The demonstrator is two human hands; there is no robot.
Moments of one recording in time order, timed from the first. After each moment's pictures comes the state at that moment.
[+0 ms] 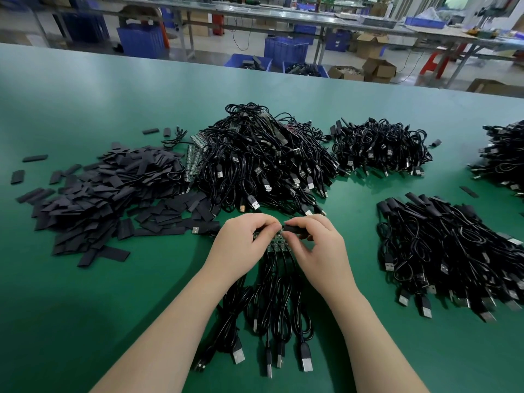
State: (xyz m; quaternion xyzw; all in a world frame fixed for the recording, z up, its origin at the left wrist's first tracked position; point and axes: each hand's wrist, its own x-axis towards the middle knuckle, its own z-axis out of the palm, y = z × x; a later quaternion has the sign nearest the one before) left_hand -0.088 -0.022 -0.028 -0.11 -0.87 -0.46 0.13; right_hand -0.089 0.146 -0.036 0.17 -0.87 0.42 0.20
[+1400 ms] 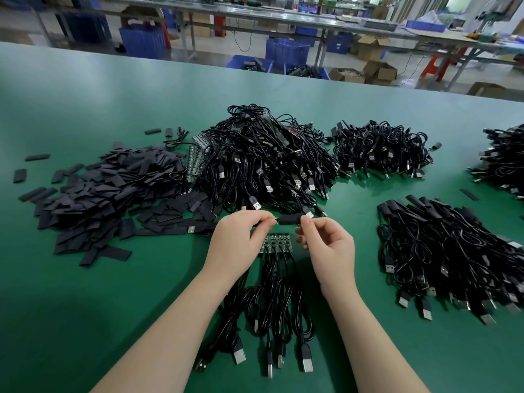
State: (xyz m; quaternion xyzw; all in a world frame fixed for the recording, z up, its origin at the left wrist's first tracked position) left_hand -0.087 -0.022 -0.024 -0.09 -0.87 -0.44 0.19; right_hand -0.085 0.141 -0.030 -0.02 -0.72 0.69 0.12
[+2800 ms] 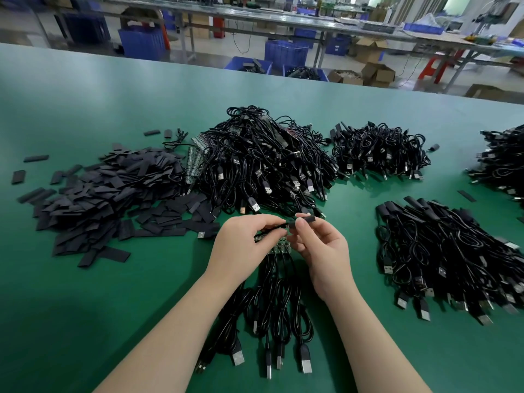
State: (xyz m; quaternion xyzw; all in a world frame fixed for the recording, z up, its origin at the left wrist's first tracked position) left_hand -0.083 -0.015 -0.023 -0.12 -0.86 -0.46 0.19; right_hand -0.086 0.140 -0.030 0.01 -0.58 0.81 0.01
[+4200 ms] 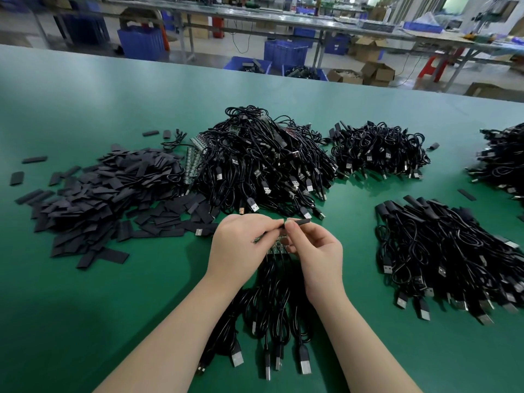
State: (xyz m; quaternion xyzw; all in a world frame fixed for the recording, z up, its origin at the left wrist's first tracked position) left_hand -0.081 -0.012 -0.024 -0.16 -0.85 -0.39 0.31; right_hand -0.077 0.126 -0.026 -0.04 -0.62 0.78 0.05
